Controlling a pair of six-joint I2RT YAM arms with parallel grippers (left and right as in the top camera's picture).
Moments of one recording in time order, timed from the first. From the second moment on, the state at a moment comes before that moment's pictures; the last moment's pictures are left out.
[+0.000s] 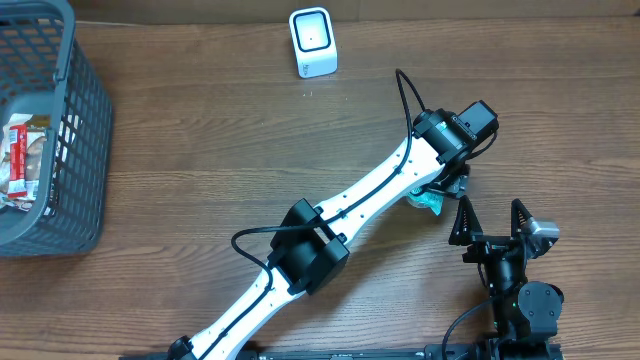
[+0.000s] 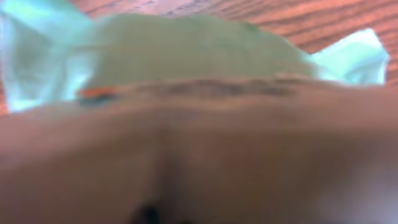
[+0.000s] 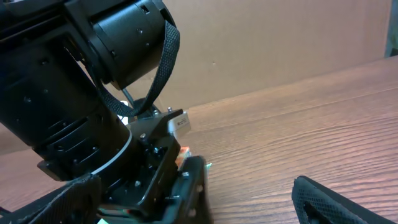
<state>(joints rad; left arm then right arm) -0.92 2.61 2.59 -1.36 0.01 -0.64 0.01 0.01 0.02 -0.03 -0.02 0.28</state>
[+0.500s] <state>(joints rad) -0.92 2.60 2.65 -1.36 0.02 -0.58 0.01 0.01 0.02 -0.03 -0.02 0.28</state>
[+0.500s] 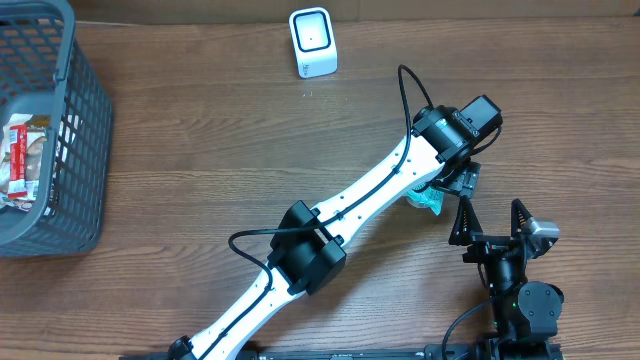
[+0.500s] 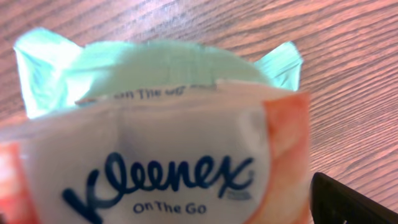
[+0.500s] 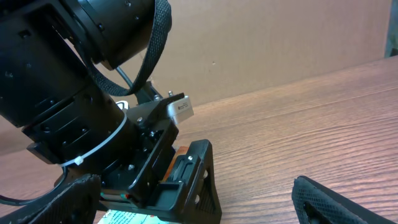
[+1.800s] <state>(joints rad) -0.87 2.54 2.65 -1.39 0.07 -0.44 0.01 0.01 0.02 -0.03 -0.02 0.28</state>
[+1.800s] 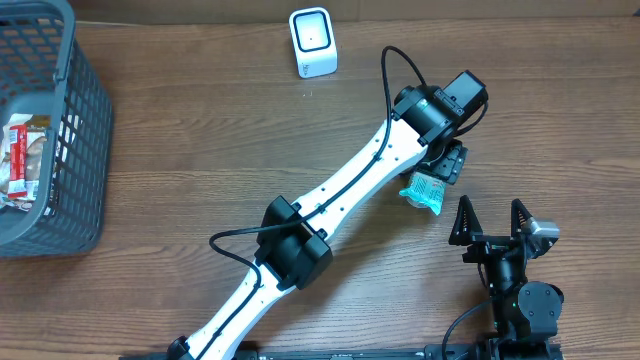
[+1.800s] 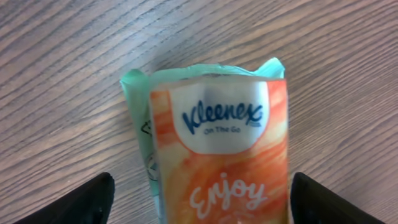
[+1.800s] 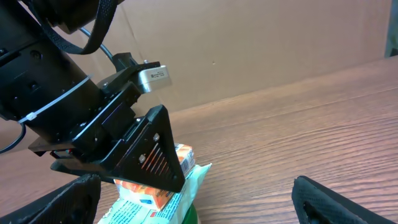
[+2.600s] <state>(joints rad) -0.89 2.54 2.62 -1.39 0.06 -0.42 0.01 0.01 0.02 -0.03 -0.02 0.28</state>
